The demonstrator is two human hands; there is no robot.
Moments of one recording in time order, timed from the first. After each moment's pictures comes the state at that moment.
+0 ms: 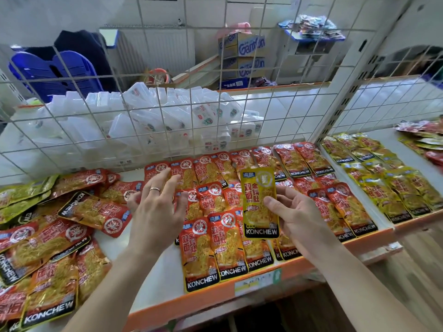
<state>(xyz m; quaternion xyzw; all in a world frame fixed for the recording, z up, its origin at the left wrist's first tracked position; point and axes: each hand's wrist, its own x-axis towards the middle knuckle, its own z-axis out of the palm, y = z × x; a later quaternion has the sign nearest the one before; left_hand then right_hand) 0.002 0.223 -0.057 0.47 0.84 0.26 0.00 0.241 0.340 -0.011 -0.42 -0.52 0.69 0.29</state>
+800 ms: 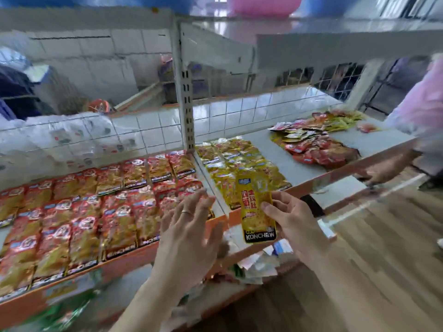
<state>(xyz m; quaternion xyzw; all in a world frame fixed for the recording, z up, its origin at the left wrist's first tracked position) 0.384 0.327 -0.014 0.63 0.72 0.29 0.00 0.577 0.432 0.011 -0.45 -0.50 0.64 0.37</state>
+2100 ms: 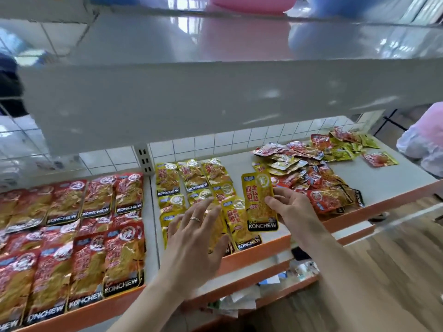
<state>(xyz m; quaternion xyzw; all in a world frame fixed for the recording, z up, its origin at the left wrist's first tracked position) 0.460 0.519 -0.047 0.63 0.74 0.24 0.03 0.644 0.668 -0.007 -0.50 -0.56 0.60 0.28</state>
